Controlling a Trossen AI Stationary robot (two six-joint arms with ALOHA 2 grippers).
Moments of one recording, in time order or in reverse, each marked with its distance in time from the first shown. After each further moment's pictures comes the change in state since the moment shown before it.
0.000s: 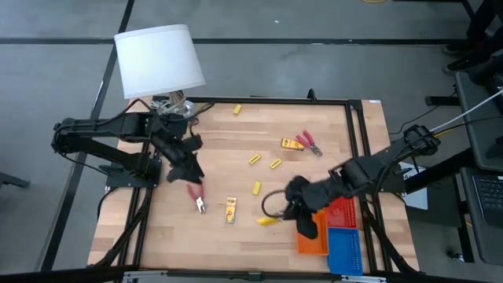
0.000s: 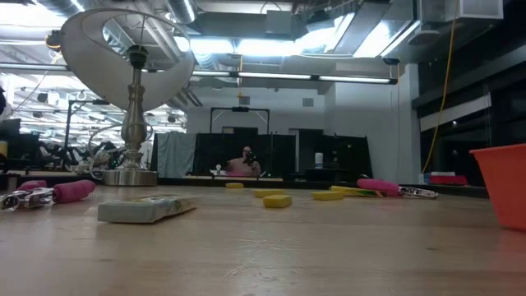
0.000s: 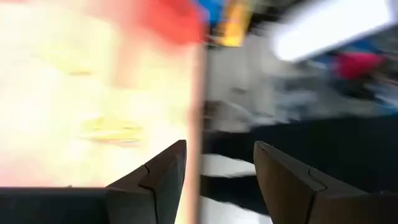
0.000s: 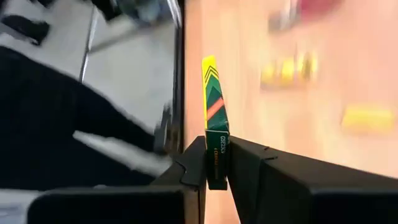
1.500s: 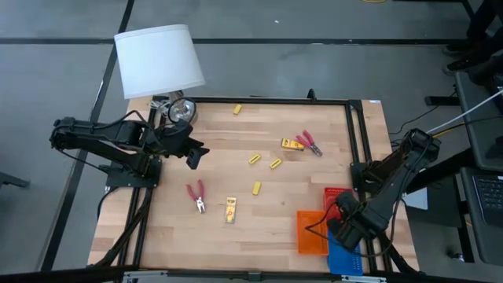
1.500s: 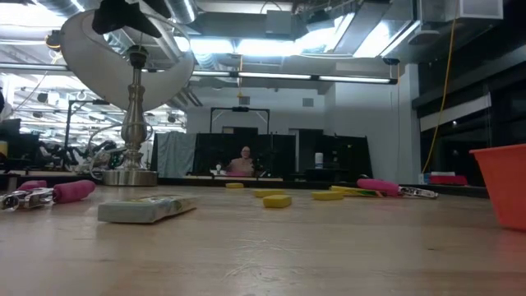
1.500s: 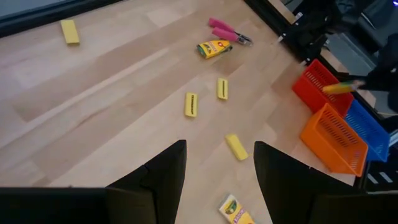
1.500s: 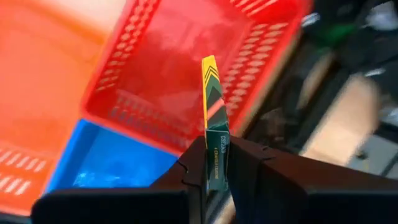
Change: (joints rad) left arm -0.129 -0.084 -0.119 -0.004 -0.879 -0.296; right arm 0.401 0.040 -0.274 -0.641 -0.079 1.259
